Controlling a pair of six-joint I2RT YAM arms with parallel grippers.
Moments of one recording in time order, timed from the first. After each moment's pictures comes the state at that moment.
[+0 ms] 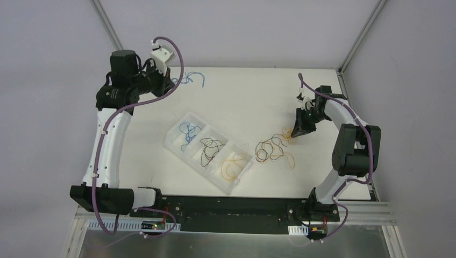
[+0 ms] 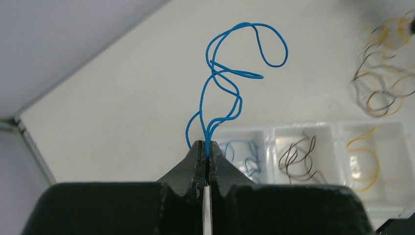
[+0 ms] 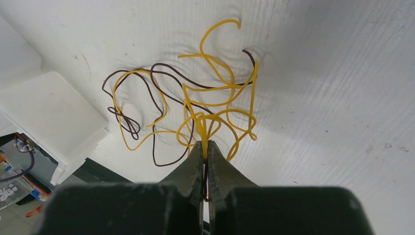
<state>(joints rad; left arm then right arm) -0.08 1.32 1.64 -0.72 0.55 0.32 -0.04 1.73 1.24 -0.93 -0.46 -0.12</state>
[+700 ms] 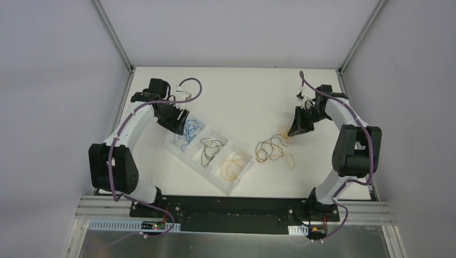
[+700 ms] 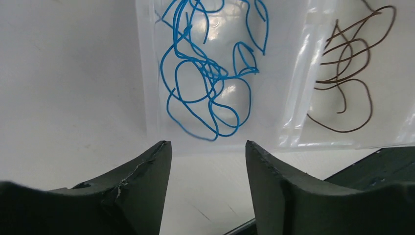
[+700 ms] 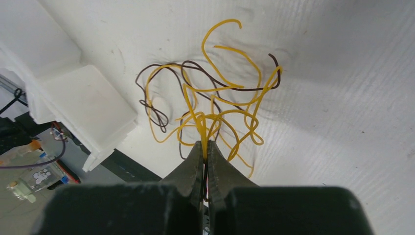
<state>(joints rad) -0.10 1.49 1.21 -0.92 0.27 0.42 -0.04 1.72 1.25 -0.96 -0.54 -0.09</state>
